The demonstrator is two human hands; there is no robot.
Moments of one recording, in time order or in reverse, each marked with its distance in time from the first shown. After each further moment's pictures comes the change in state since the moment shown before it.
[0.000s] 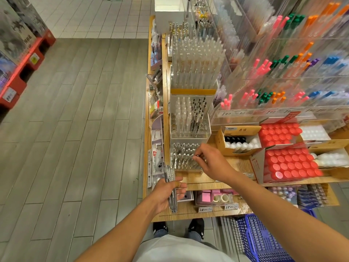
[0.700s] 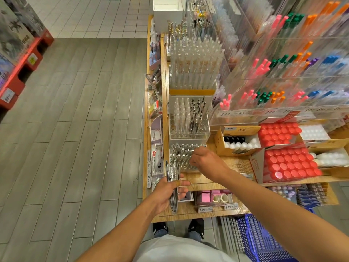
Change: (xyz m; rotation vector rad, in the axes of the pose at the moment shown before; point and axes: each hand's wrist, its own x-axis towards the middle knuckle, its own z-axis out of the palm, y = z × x) left_hand -0.001 0.004 0.005 0.002 -0.076 0.052; right_hand 0.007 -0.006 0.005 -0.404 -0.058 -0.264
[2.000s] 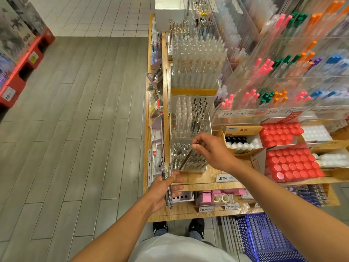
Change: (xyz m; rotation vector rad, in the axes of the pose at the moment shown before) left_hand 0.007 -0.001 -0.021 -0.015 0.040 0.032; right_hand 0.015 0.004 -0.039 0.593 0.078 0.294
